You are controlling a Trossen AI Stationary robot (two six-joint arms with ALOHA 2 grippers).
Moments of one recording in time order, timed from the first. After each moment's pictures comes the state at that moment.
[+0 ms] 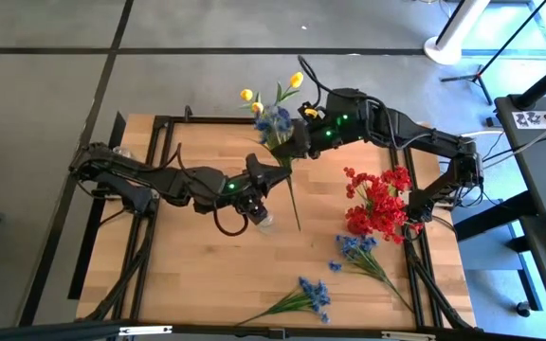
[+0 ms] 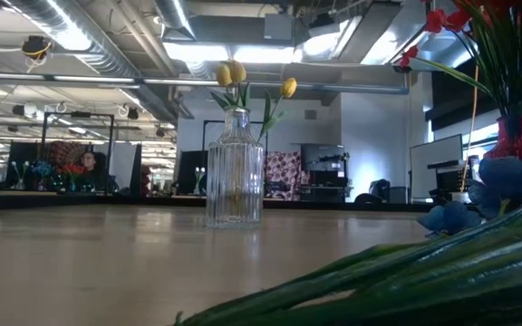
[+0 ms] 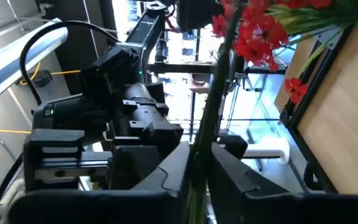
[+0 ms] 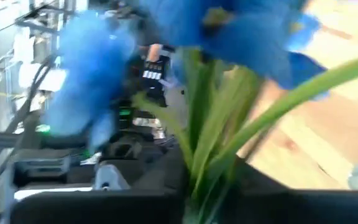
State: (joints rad) left arm -0.27 1.49 1.40 0.07 -0.69 1.53; right arm -0.16 1.57 1.80 -0.52 -0.35 1.20
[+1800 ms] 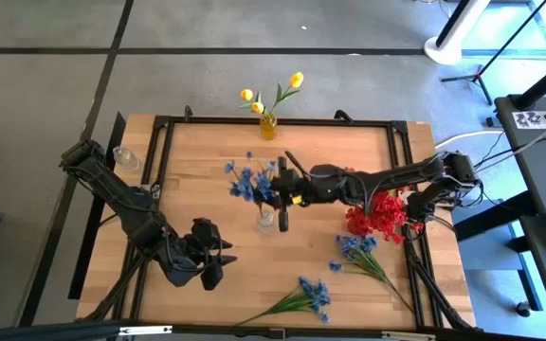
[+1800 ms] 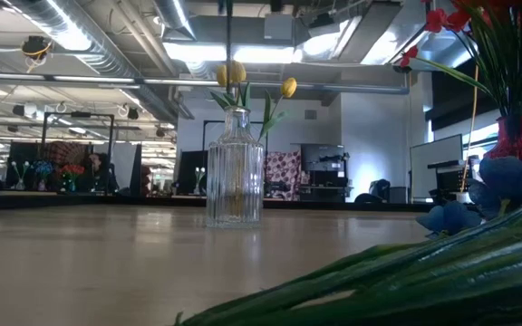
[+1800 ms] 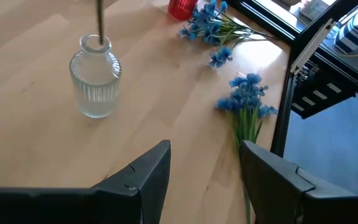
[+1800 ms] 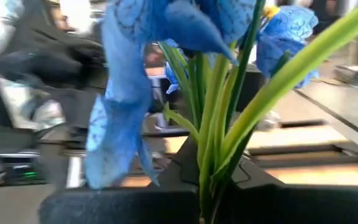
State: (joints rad) left arm -0.72 1.39 1.11 -0.58 -0.65 -1.13; right arm 0.12 1.64 1.26 0.39 0.07 0.11
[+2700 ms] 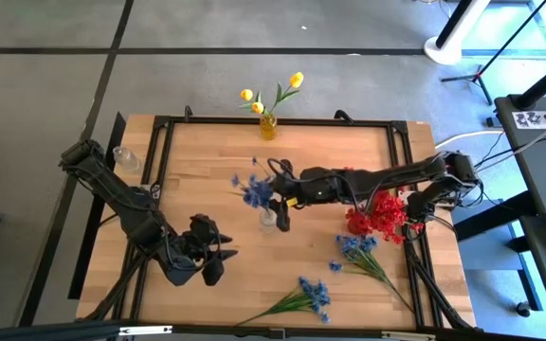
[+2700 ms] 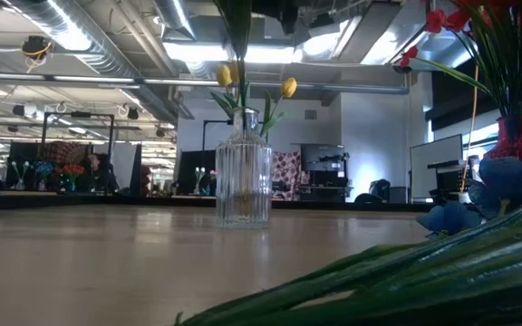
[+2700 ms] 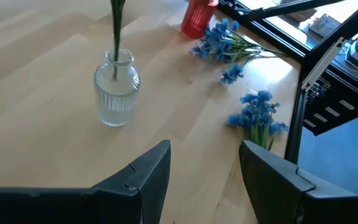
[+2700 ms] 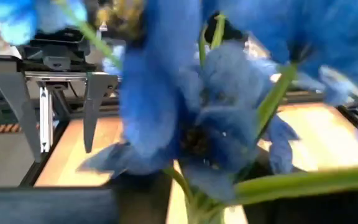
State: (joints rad) left arm -0.72 1.38 1.11 -0.61 -0.72 -1.13; right arm 0.12 1.64 1.30 0.07 0.12 0.11
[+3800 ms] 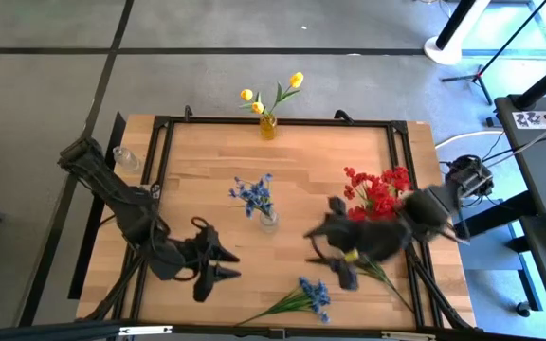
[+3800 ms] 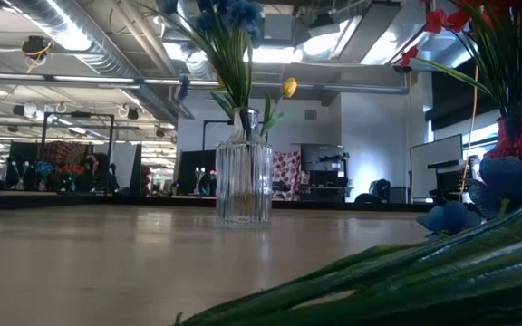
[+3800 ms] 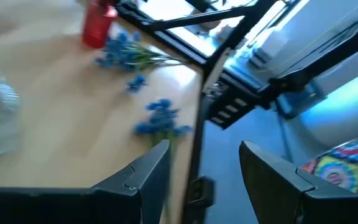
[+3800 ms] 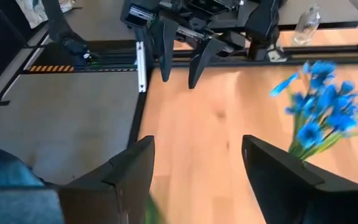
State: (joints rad) left arm -0.74 1.35 1.11 -0.26 -0.56 -0.94; right arm 0.60 1.61 1.92 -0.89 0.37 0.39
